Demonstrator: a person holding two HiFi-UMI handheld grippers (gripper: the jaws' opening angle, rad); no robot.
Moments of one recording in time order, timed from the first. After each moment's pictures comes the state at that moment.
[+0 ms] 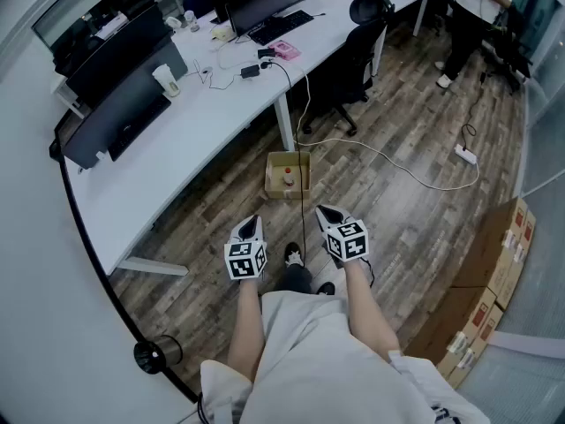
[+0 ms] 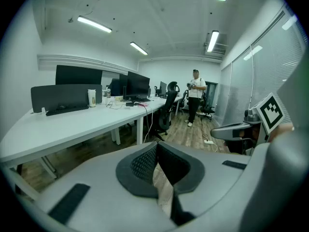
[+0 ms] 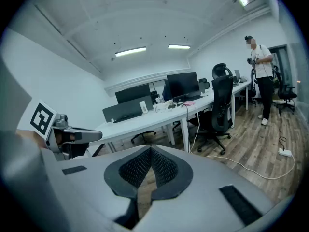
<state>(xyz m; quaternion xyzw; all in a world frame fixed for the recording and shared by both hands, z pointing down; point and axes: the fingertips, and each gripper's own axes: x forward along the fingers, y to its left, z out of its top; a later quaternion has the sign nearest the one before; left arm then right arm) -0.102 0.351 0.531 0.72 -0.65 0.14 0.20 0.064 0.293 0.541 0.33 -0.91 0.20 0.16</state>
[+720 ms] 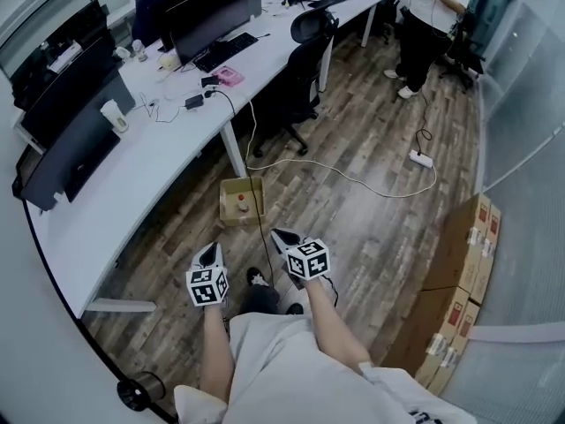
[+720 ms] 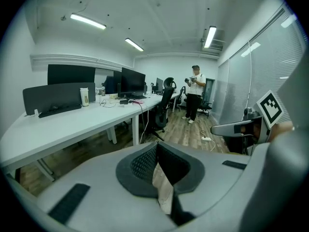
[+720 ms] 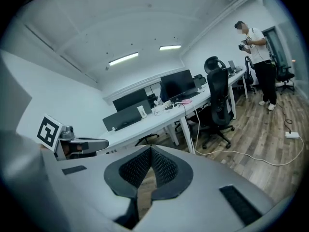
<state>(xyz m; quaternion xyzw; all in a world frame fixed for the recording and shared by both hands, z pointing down) -0.075 0.316 0.539 0.73 -0.64 0.16 0.20 0.087 0.267 0.539 0.32 -0.91 0.26 0.11</state>
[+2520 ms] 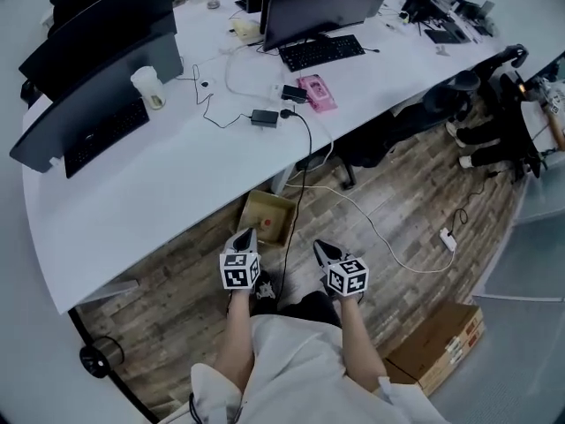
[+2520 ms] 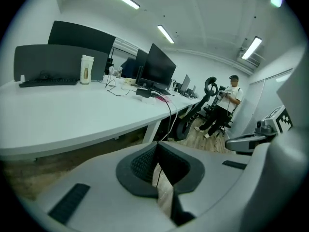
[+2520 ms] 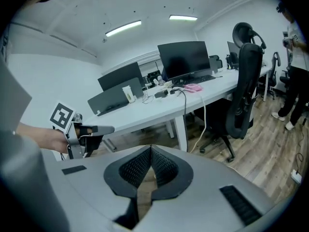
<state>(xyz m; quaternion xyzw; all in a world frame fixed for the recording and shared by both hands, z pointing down) -0.214 -0.035 0.619 0.66 -0.68 0.08 0.32 -0.027 -0.080 0.603 0.26 -0.90 0.25 0.26</state>
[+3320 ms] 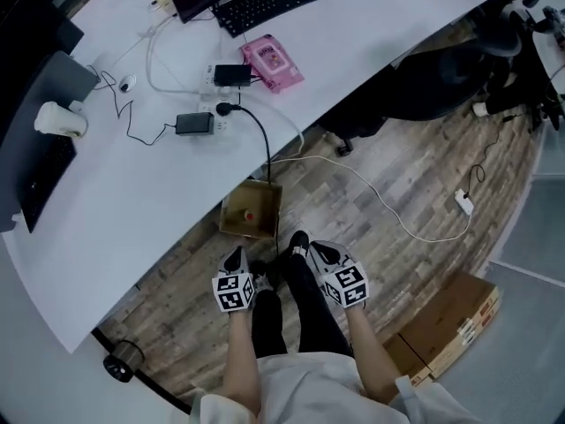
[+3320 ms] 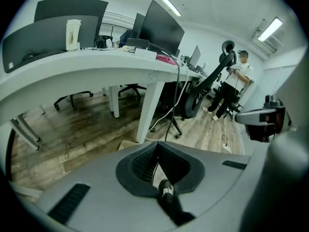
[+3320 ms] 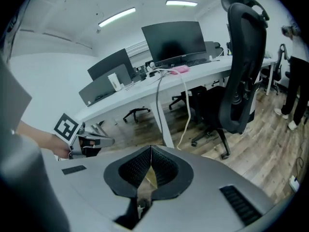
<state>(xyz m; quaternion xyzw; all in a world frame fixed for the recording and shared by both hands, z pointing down) -0.154 -0.122 0.792 0.61 -0.66 0.17 0.41 0.026 -0.207 0.722 0.23 -0.88 0.27 0.31</state>
